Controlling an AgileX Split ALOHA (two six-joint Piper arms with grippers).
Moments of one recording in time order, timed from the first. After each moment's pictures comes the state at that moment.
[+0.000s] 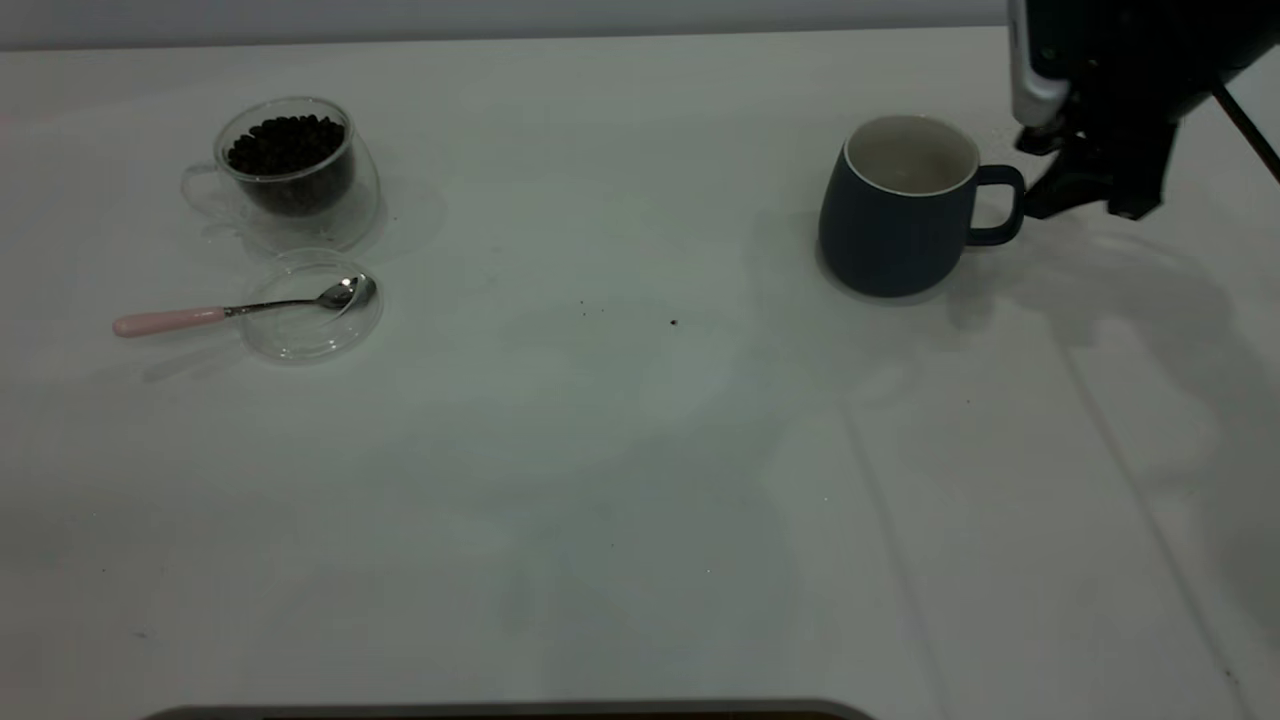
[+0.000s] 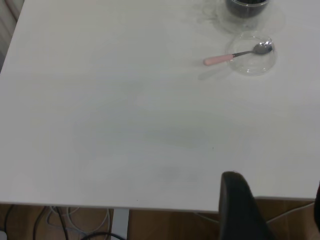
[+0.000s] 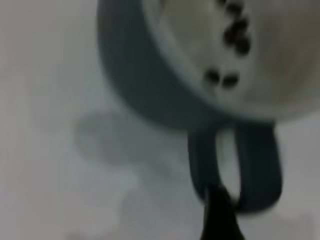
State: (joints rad) left arm 0.05 -0.02 -0.49 0.01 1.15 0.01; right arm 0.02 2.33 -1.35 0.83 0.36 -2.11
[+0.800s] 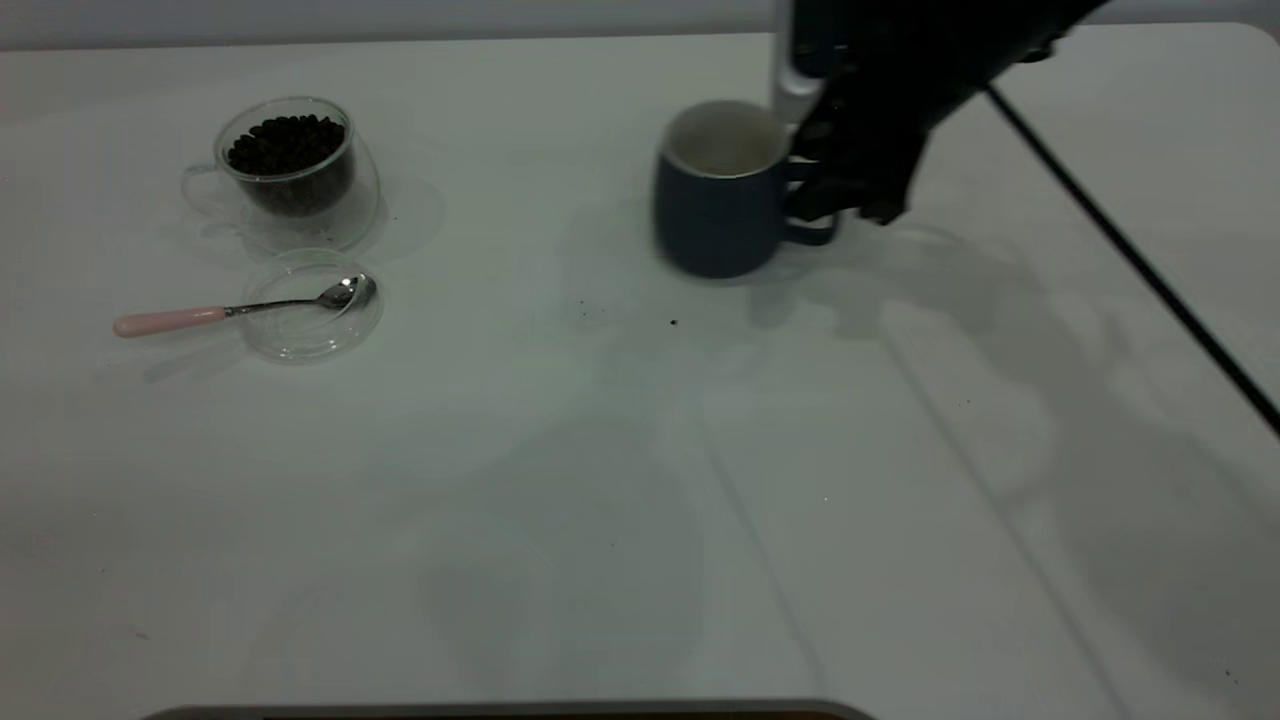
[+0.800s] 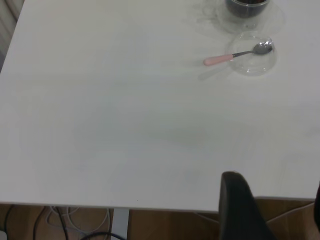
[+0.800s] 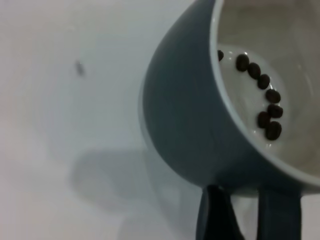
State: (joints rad) left arm 0.05 -0.02 -0.49 0.01 1.15 0.01; right arm 0.29 2.45 -1.53 1.01 0.39 -2.11
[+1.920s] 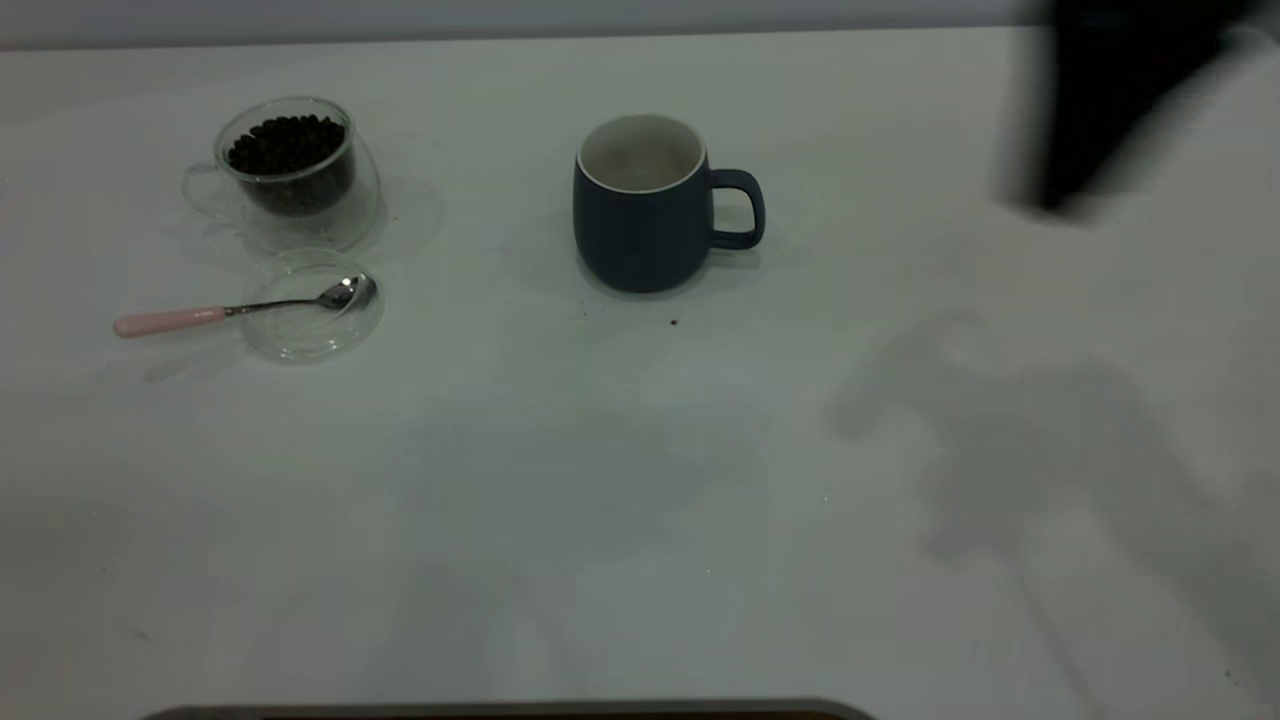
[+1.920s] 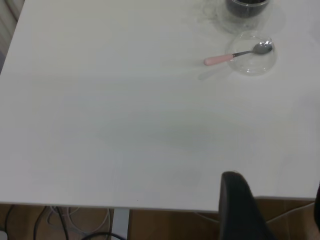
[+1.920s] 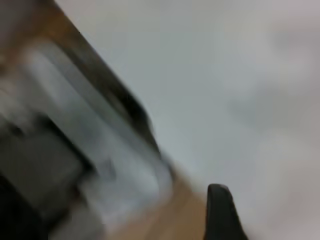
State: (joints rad) left arm 0.05 -0.02 -0.49 0.01 1.15 0.01; right arm 0.29 1.71 -1.10 0.21 1.07 -0.48
